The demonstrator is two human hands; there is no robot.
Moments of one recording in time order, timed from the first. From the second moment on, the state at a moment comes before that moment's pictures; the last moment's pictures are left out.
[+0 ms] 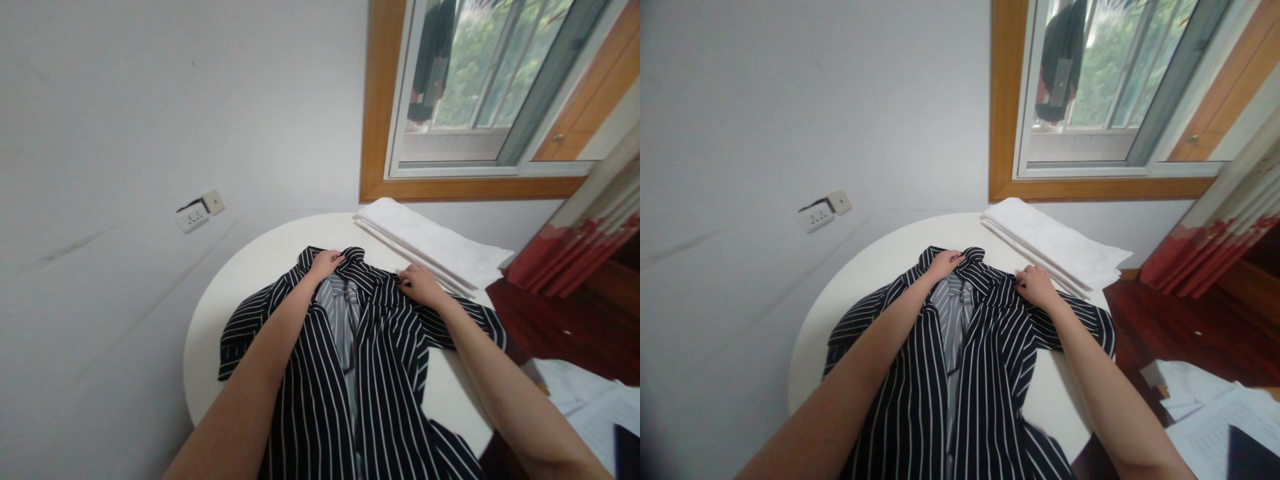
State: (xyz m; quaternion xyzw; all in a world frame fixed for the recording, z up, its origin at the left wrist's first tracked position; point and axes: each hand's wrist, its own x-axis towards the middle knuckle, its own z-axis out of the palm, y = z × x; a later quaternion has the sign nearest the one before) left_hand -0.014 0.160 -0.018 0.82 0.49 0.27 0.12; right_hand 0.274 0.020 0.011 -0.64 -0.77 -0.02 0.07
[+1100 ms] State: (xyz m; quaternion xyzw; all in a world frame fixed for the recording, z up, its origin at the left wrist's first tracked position) left_hand -0.031 0.176 -0.019 0.74 0.59 0.31 0.05; right_hand 0.178 -0.023 0.018 -0.51 -0.85 -0.08 0.15
